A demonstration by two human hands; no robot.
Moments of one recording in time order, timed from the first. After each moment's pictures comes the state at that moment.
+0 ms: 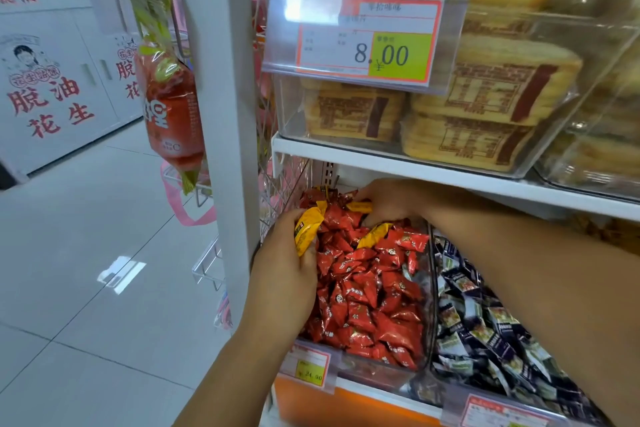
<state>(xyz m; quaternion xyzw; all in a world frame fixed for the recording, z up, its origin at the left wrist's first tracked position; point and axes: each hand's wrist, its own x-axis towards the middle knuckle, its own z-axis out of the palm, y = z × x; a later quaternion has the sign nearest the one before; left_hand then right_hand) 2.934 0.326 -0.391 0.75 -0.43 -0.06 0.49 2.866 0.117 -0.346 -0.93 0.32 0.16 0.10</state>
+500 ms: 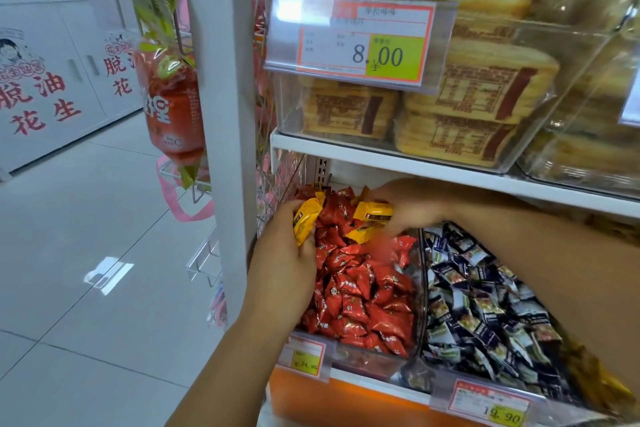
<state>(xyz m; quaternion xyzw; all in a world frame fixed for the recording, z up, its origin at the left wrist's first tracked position) 2.931 0.325 -0.386 0.74 -0.43 -0.08 0.51 2.824 0.144 -0.316 -0.92 0.31 0.18 0.14</state>
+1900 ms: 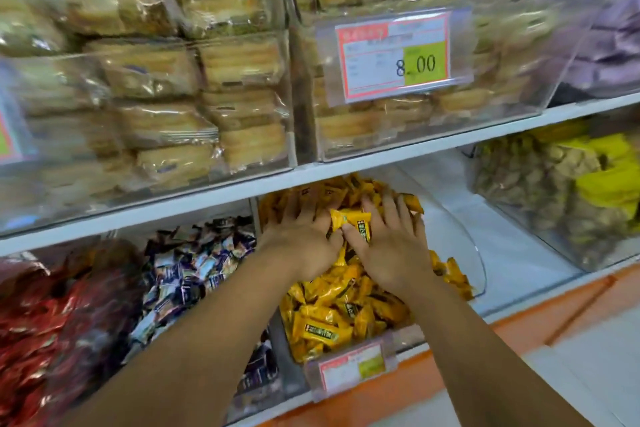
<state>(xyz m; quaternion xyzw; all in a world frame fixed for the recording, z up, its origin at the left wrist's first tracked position) 2.615 0.100 -0.383 0.63 -0.77 -0.05 -0.03 2.459 0.111 -0.419 -0.71 0.67 -0.20 0.06</state>
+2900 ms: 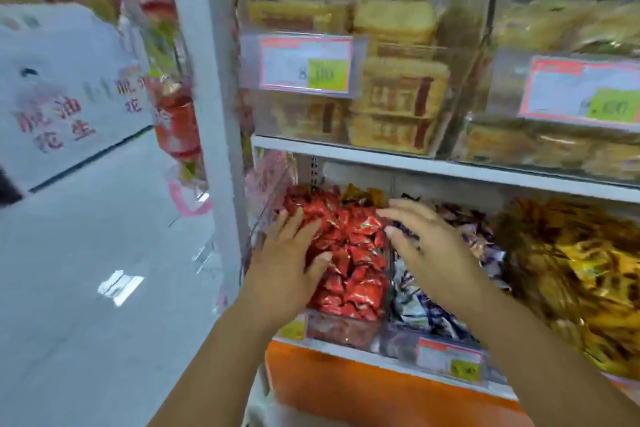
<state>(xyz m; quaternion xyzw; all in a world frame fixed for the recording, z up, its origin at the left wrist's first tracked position) 2.910 0.343 -0.390 0.78 -0.58 -0.04 0.25 2.722 0.240 -0.345 -0.89 0.36 -0.22 0.20</state>
